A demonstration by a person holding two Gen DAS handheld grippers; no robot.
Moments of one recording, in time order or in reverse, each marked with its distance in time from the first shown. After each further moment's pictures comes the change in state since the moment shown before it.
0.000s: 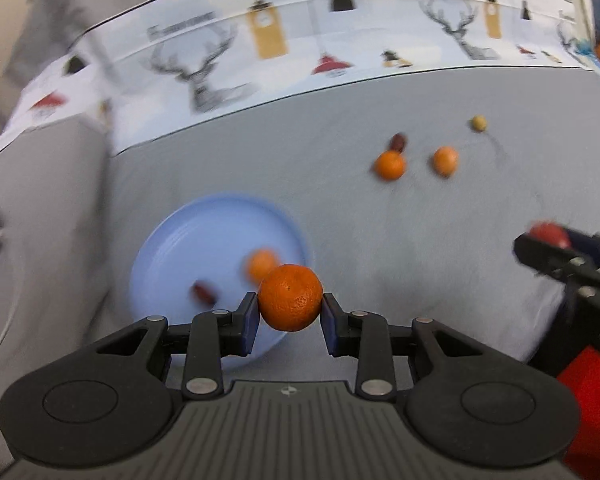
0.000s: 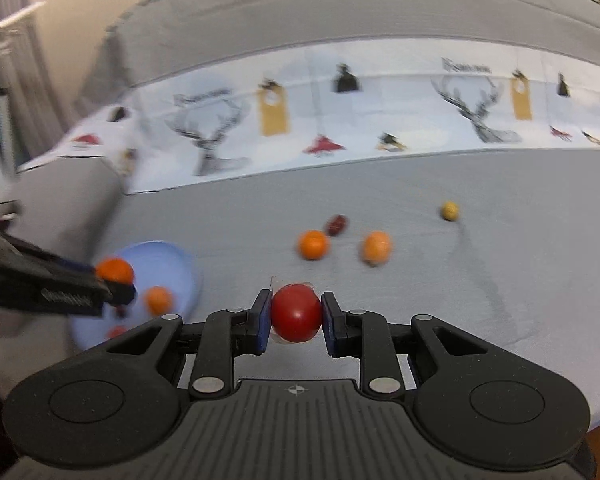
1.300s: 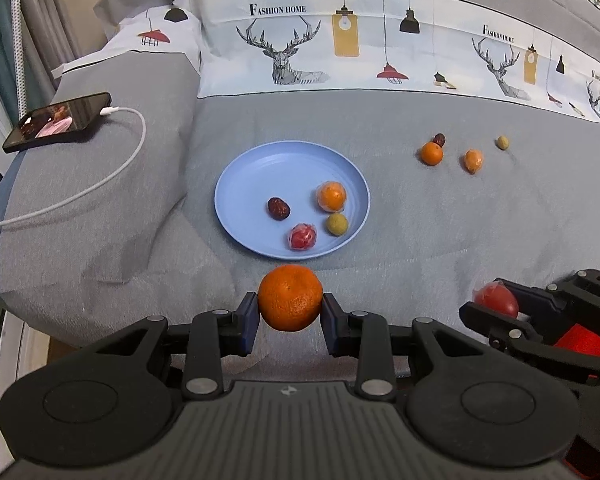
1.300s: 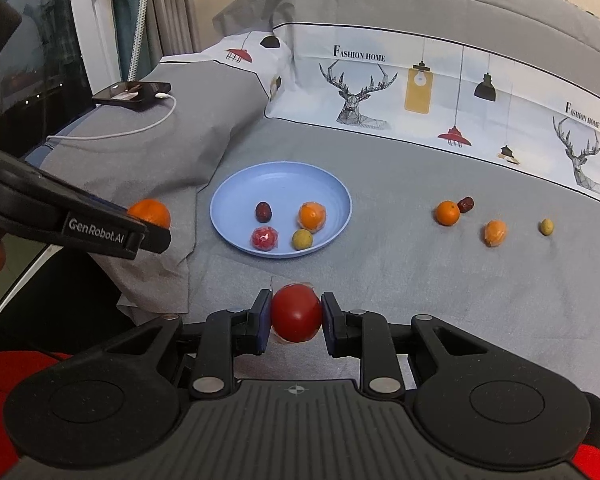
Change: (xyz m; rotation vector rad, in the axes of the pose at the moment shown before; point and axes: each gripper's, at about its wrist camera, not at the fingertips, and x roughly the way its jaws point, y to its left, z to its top) left arm -0.074 0.062 -0.089 -0.201 -0.027 -0.001; right arm -0.041 0.111 -0.045 -0.300 0.114 0.152
